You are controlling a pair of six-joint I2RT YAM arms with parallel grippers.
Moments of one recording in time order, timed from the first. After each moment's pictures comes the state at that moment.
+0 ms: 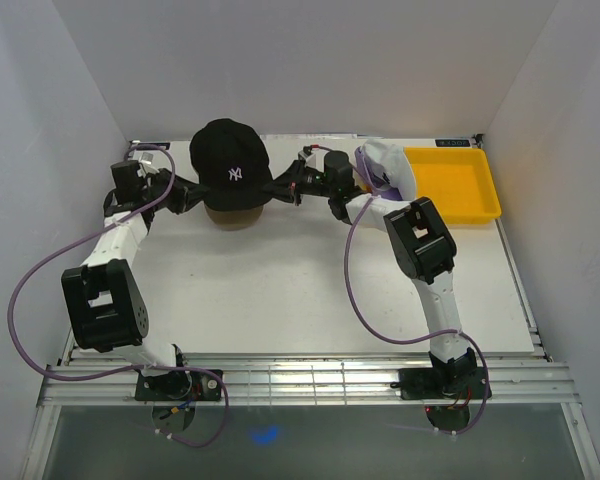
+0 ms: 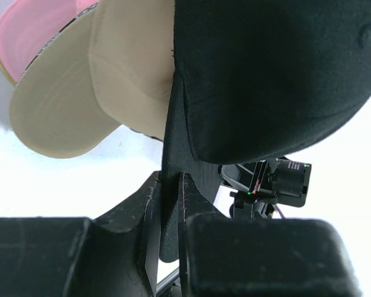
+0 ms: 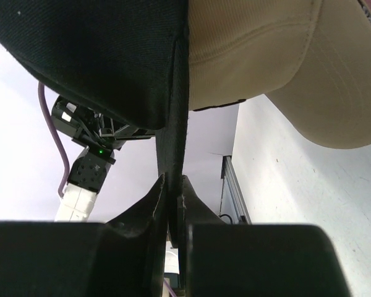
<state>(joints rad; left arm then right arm) 0.19 1.56 1.10 -0.11 0.71 -0.94 0.56 2.27 1.57 0.65 -0.82 1.48</state>
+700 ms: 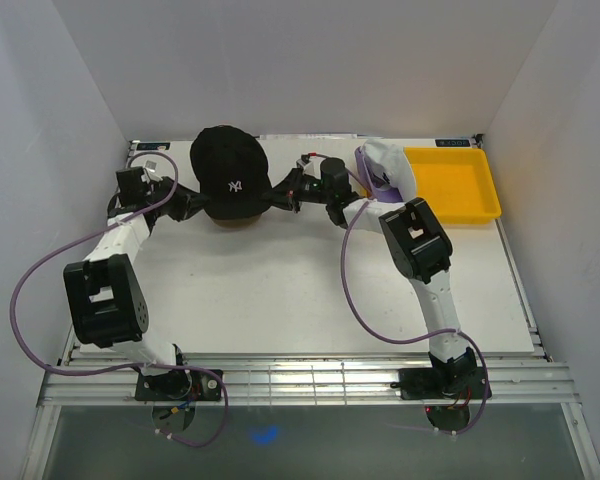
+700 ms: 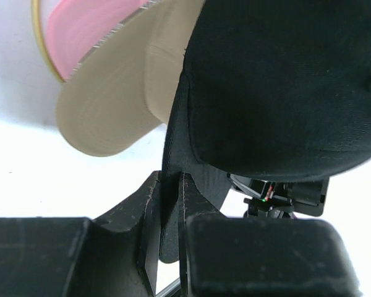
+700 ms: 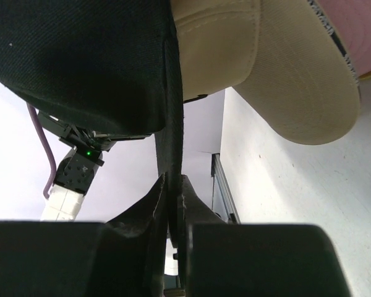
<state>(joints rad) 0.19 1.58 1.07 -0.14 0.66 -0.88 0.57 2.30 1.54 0.65 -0.81 1.45</state>
